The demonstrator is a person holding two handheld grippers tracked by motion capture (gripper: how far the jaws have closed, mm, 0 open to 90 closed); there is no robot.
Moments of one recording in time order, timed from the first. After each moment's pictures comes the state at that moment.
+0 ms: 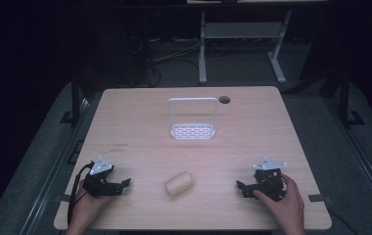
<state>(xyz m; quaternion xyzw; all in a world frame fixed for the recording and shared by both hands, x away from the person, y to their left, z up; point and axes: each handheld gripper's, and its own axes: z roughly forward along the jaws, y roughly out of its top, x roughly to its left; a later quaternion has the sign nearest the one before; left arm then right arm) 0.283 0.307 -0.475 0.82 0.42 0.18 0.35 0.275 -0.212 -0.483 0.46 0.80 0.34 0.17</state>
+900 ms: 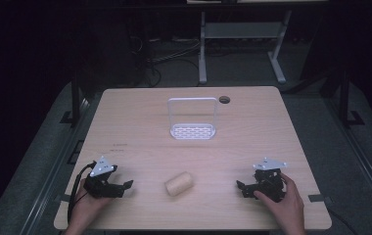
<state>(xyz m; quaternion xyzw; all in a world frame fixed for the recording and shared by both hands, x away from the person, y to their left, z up) 0.275 0.297 -0.460 0.83 0.38 0.17 0.37 0.275 -0.212 -0.483 0.46 0.80 0.34 0.17</state>
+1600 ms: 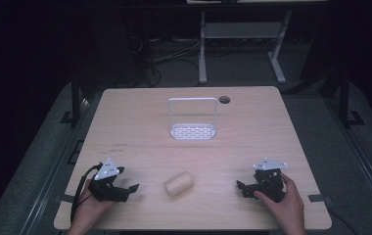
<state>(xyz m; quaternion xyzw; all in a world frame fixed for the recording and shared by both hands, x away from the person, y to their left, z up) 0.267 0.279 -0.453 0.85 0.34 0.16 0.38 0.275 -0.212 -0.483 0.46 0.80 0.34 0.17</state>
